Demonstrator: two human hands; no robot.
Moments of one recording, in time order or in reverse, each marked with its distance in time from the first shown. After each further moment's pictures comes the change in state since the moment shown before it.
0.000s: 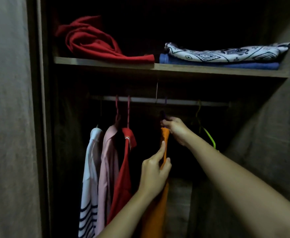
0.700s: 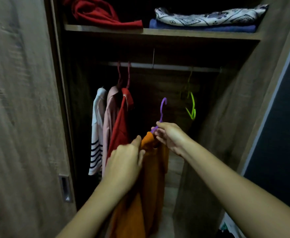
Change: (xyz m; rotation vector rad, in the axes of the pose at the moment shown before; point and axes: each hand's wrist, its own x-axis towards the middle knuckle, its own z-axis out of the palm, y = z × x) left_hand -0.139 0.111 -0.049 0.762 -0.115 -0.183; right_hand -0.192 0.046 -0.011 0.232 -0.101 0.339
